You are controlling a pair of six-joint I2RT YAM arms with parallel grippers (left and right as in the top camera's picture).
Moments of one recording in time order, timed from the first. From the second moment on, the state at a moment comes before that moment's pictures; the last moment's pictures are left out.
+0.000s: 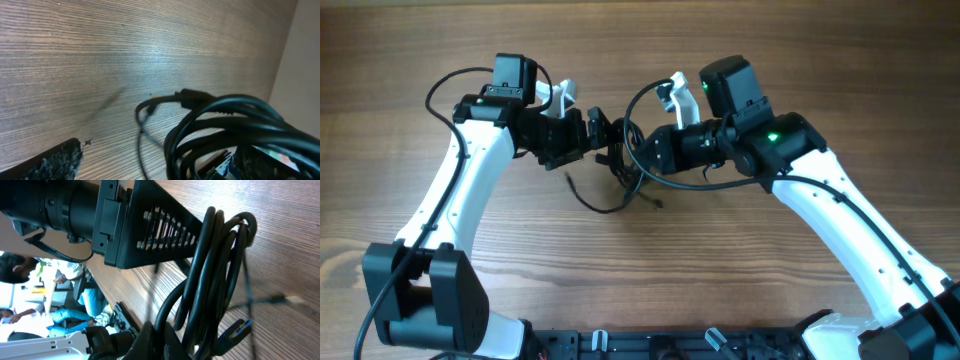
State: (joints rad) left arm -0.12 1.66 1.29 -0.90 0.66 -0.31; right arm 0.51 1.52 1.32 -0.68 -0.71 0.41
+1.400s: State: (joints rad) left arm -0.18 1.66 1.29 -0.94 0.15 -0.61; right arm 0.54 1.37 1.32 -0.65 -0.63 0.57
